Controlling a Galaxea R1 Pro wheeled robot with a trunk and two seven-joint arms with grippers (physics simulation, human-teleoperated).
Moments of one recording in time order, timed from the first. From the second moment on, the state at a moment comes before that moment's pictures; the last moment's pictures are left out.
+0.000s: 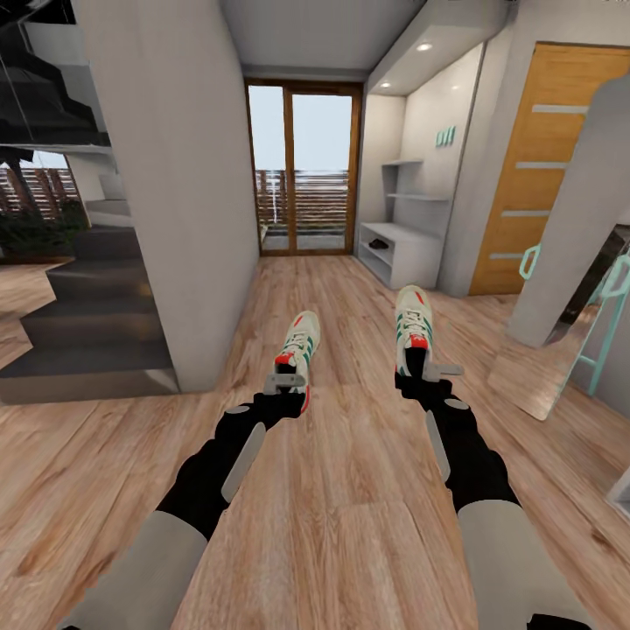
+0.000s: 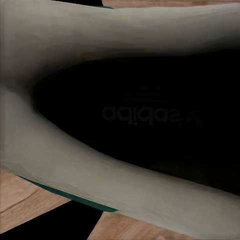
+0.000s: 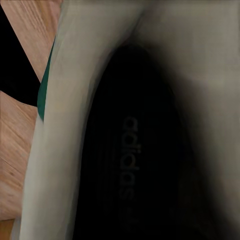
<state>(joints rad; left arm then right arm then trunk) -0.71 -0.14 -0.28 -1.06 0.28 0.53 0.11 -0.74 0.09 -0.17 -1.02 0.13 0.38 -0.01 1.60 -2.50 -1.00</state>
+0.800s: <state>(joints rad) -0.71 -0.14 -0.28 -1.06 0.28 0.53 0.11 -0.74 0.09 -0.17 -1.02 0.14 0.38 -0.01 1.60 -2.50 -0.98</state>
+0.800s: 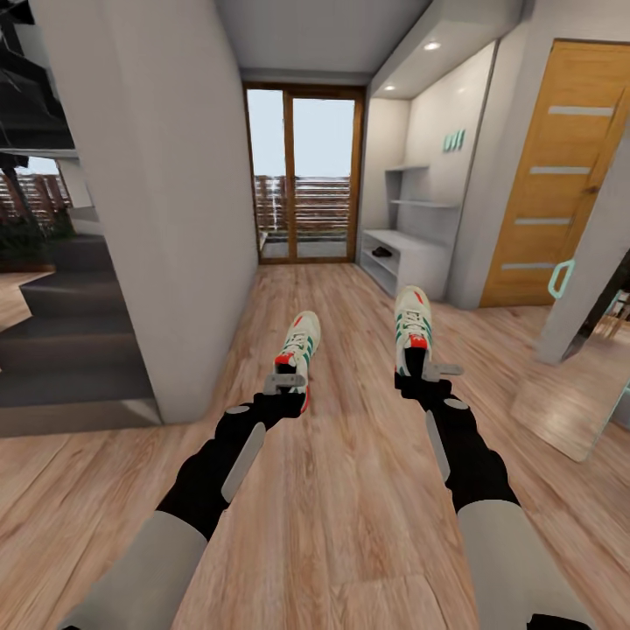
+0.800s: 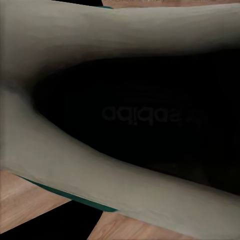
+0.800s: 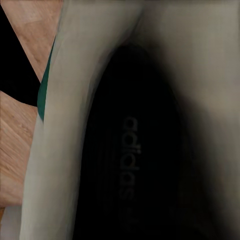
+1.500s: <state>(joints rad) -0.71 -0.14 -0.28 -1.05 0.28 0.53 0.11 -0.74 0.09 -0.17 -1.02 0.14 0.38 -0.01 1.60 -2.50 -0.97</state>
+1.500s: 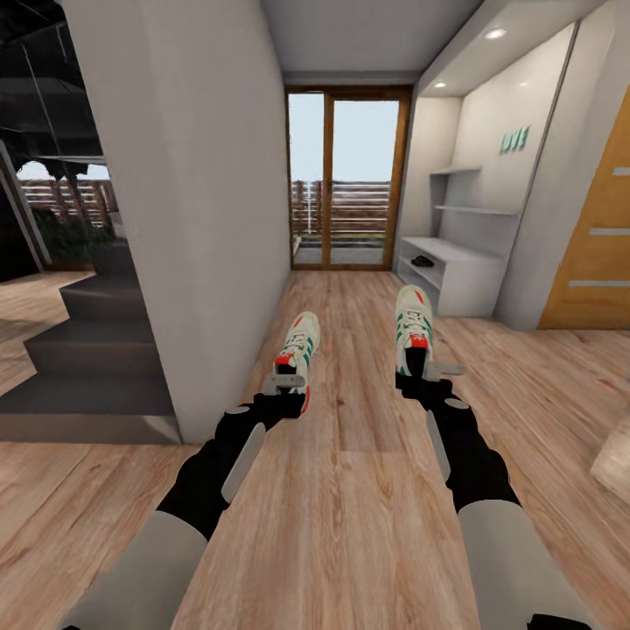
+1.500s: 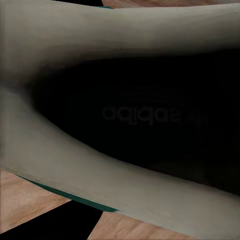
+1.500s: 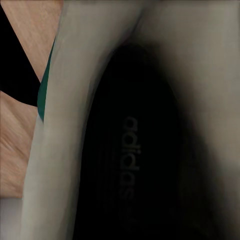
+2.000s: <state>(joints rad) -0.71 -0.14 -0.28 -1.05 0.28 0.53 0.11 -0.74 0.09 -0.17 -1.02 0.14 0.38 -0.01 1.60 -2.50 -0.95</state>
